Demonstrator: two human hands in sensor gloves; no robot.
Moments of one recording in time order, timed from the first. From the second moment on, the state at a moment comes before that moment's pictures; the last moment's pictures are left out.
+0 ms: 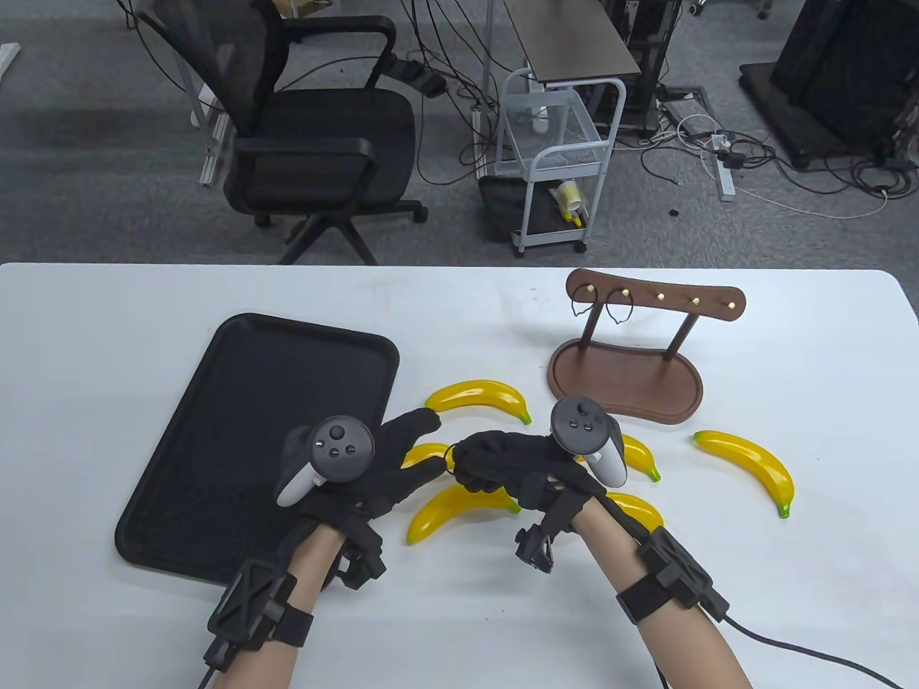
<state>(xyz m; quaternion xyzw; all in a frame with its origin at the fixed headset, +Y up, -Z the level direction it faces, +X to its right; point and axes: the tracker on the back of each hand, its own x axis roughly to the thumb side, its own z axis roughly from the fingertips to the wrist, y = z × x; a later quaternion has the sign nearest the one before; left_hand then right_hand) -0.152 -0.729 -0.306 -0.13 -0.22 0.36 0.90 0.096 -0.723 -0.331 0.26 0.19 0.78 0.53</state>
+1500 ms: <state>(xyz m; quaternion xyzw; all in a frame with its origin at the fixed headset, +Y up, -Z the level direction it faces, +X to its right) -0.138 -0.727 -0.300 -0.13 -0.26 0.35 0.89 0.076 -0.747 -0.325 0.26 0.27 0.75 0.55</state>
